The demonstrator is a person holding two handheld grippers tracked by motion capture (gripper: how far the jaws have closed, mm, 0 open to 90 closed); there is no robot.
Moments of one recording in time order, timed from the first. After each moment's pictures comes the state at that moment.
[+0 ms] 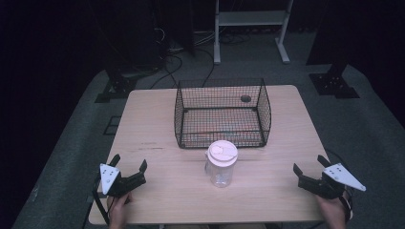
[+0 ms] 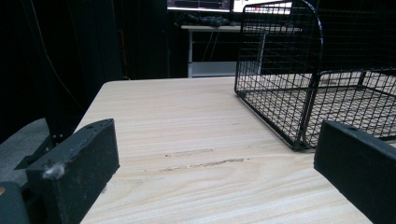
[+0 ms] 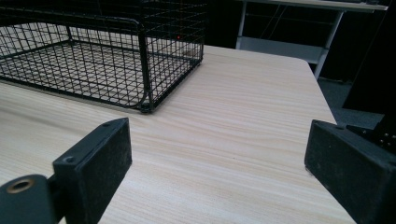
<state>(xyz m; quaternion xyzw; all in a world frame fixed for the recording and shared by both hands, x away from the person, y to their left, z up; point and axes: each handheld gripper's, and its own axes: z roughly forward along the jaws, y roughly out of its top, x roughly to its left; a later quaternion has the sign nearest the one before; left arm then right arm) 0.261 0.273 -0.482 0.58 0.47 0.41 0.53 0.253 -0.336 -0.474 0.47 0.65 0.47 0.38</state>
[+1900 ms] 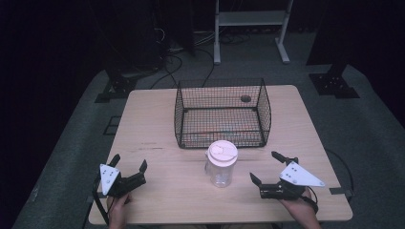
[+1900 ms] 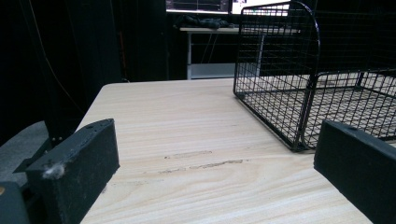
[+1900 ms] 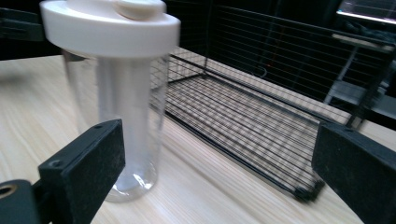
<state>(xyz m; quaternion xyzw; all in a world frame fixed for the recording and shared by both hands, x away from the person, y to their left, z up) 0.260 0.273 -0.482 0.58 0.47 0.41 0.53 0.243 -0.219 -0.428 0.29 0.73 0.53 0.31</state>
